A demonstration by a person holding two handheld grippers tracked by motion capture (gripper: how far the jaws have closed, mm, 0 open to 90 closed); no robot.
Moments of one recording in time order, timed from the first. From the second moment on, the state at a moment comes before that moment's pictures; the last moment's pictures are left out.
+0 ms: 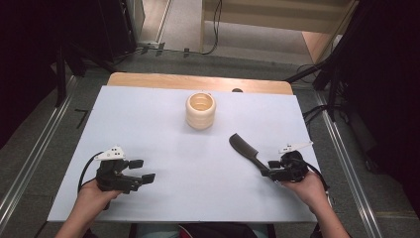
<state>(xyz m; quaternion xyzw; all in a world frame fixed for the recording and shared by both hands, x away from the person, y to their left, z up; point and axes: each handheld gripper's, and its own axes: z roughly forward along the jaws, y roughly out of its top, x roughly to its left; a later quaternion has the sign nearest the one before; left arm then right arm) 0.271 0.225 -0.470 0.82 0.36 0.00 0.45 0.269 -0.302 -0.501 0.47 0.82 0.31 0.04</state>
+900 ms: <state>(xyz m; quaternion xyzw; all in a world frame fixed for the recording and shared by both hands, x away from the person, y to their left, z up) 0.271 0.222 -0.470 0.82 0.36 0.00 0.44 0.264 -0.287 -0.499 0.46 0.85 0.23 0.07</state>
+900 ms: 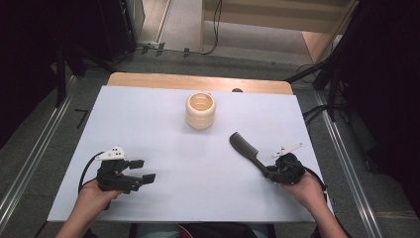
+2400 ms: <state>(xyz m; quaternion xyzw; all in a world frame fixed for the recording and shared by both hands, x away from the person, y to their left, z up) 0.281 0.210 -0.465 0.80 0.40 -0.04 0.44 0.266 -0.282 -0.467 0.46 0.81 0.36 0.05</state>
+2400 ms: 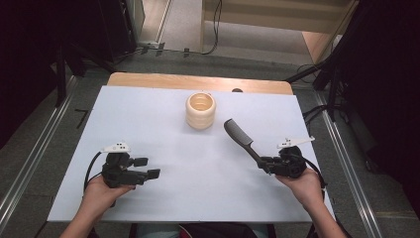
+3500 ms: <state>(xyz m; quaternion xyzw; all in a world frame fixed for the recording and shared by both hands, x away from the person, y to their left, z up) 0.292 0.194 -0.446 0.78 0.42 -0.03 0.47 0.267 -0.234 -0.445 0.42 0.80 0.43 0.05</state>
